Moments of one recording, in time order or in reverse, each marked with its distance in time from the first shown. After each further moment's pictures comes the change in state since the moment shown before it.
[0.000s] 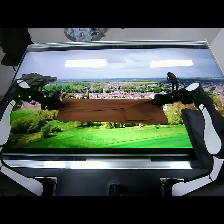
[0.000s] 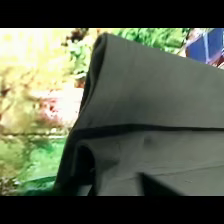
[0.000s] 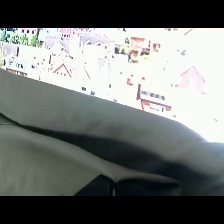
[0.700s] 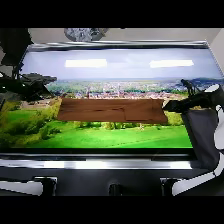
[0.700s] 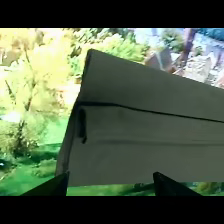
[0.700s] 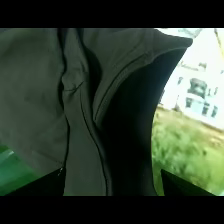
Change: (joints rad) left arm 0.037 0.266 0.059 0.069 -0.096 -0.036; right arm -0.208 -0.069 0.076 -0.089 0.326 -0.044
